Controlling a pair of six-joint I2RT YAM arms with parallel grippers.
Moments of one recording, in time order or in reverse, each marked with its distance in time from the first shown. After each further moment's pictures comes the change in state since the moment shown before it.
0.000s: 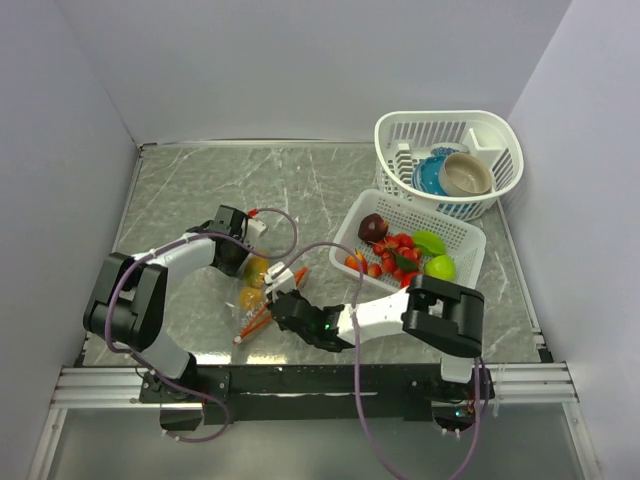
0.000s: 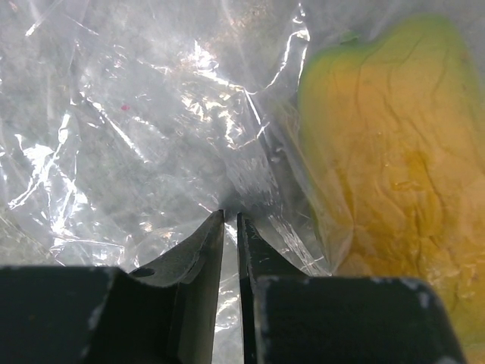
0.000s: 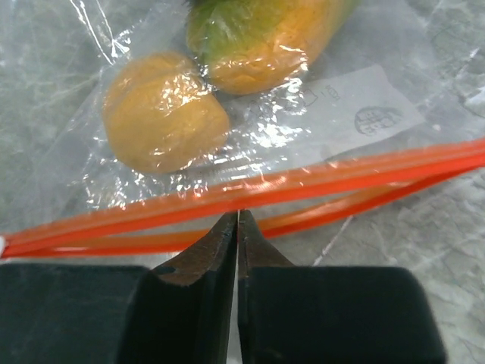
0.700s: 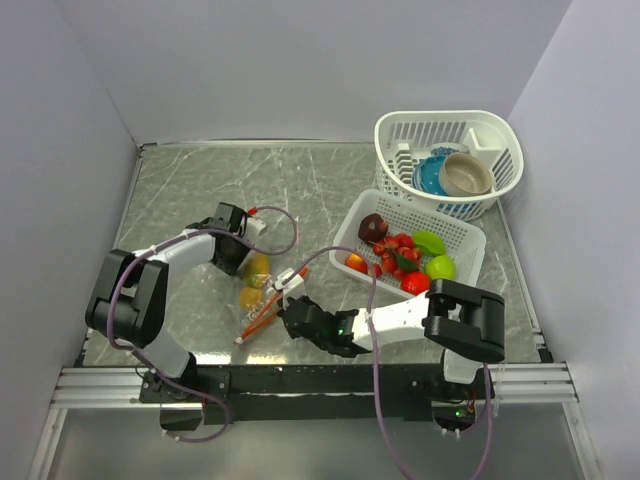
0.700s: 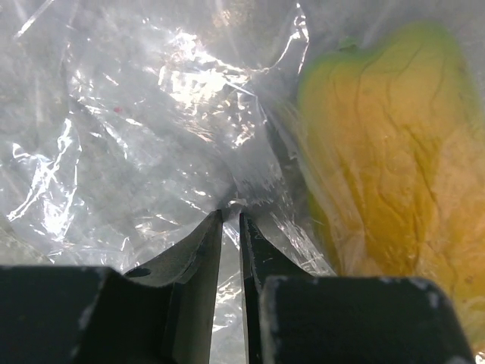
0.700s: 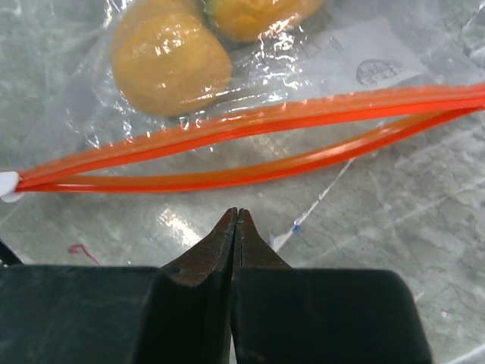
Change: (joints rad) left arm 0.013 0.023 0.035 -0.042 0.036 -0.005; right arm 0.022 -0.113 -0.101 -0.042 -0.040 0.034
